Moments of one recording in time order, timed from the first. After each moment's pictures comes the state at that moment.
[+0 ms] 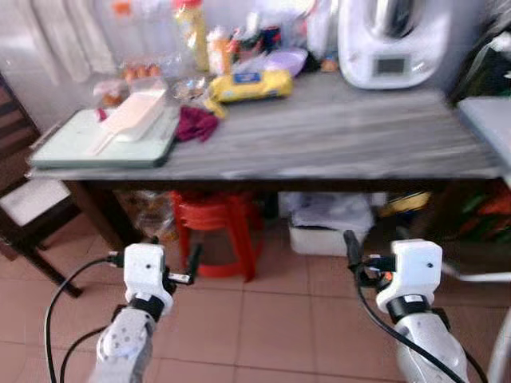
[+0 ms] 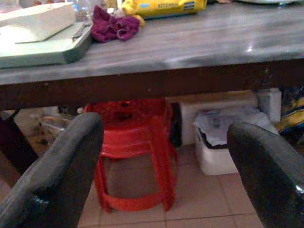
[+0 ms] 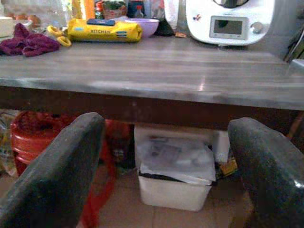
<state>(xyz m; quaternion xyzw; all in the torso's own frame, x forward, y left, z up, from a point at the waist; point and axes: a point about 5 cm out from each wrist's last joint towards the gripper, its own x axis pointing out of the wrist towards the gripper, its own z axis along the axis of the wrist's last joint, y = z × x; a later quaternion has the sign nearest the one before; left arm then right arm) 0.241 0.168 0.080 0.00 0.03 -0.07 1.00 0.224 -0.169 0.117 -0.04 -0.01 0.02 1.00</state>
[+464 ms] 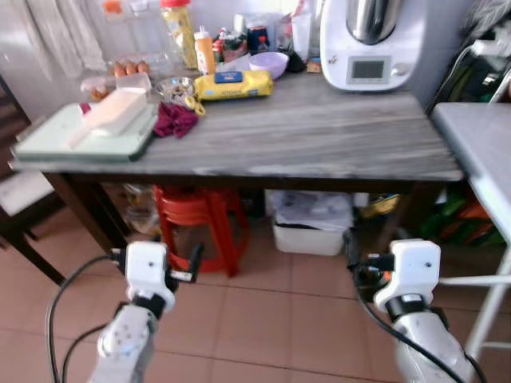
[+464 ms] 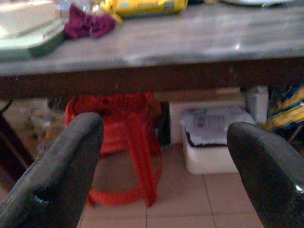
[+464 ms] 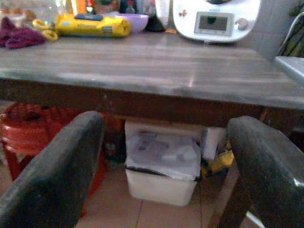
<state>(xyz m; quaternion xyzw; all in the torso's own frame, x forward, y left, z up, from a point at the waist) 0.239 0.171 0.076 0.00 0.04 -0.07 1.00 0.226 -0.165 0.115 -0.03 -0.01 0.03 1.00</state>
